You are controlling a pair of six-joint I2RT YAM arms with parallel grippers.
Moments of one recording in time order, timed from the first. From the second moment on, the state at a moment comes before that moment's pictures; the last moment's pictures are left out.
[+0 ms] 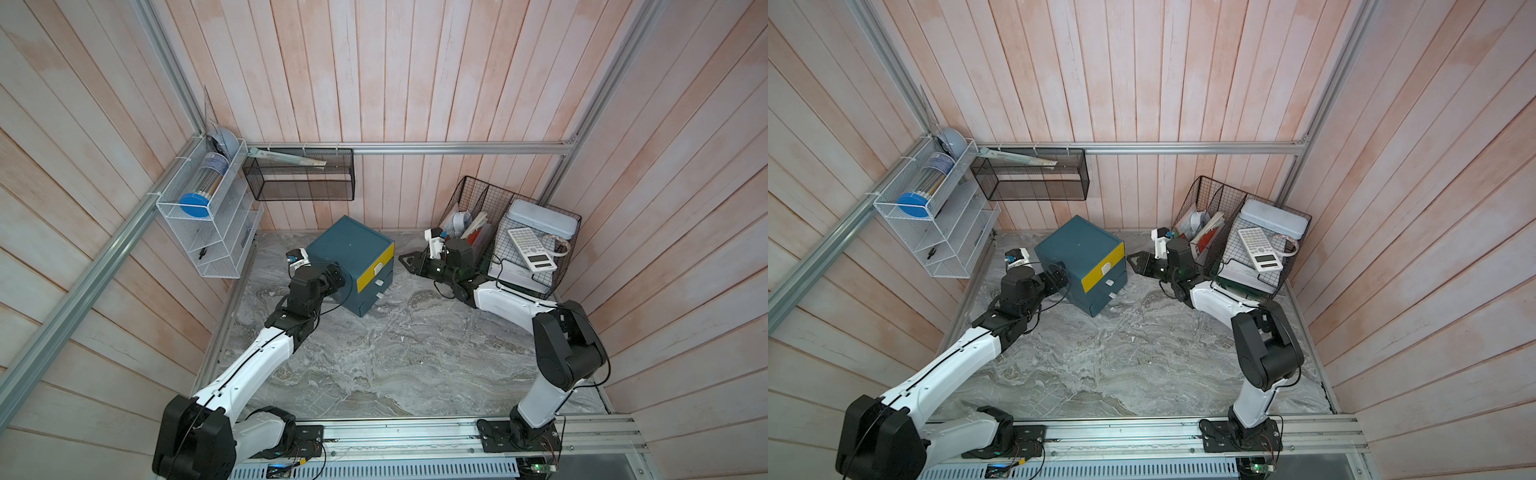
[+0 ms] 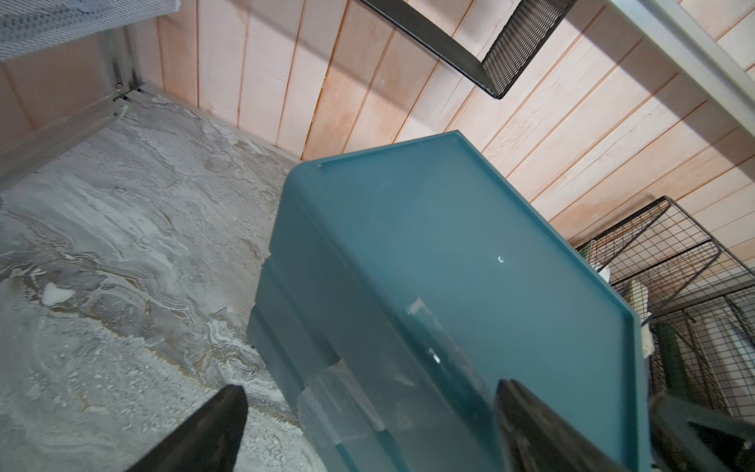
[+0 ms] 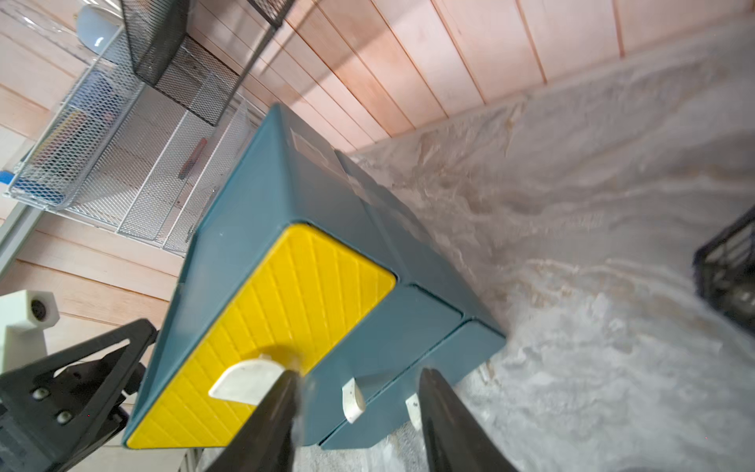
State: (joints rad) left arm -0.35 1.14 0.77 -0.01 -0.28 -0.59; right arm 0.46 1.74 1.17 0.26 -0.44 0.67
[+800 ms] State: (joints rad) left arm -0.27 1.02 0.68 0.07 -0.21 -0.68; right arm 0.44 2.32 2.30 -0.50 -0.62 0.29
